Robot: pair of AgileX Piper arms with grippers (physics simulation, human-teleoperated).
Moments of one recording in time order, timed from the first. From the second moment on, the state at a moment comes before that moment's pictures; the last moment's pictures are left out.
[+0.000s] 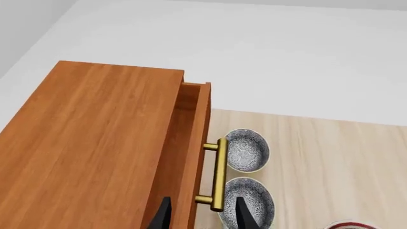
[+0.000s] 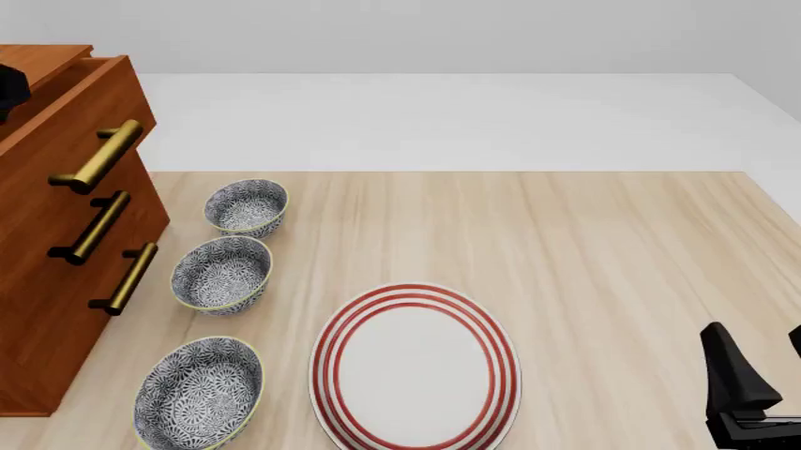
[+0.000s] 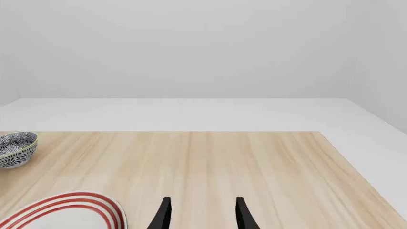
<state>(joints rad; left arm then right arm) 0.15 0.98 -1.19 0.71 0.02 0.00 0.01 0.00 0.00 0.00</state>
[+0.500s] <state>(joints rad) 0.18 1.02 -1.17 0.67 0.04 0.00 0.01 0.00 0.00 0.00</state>
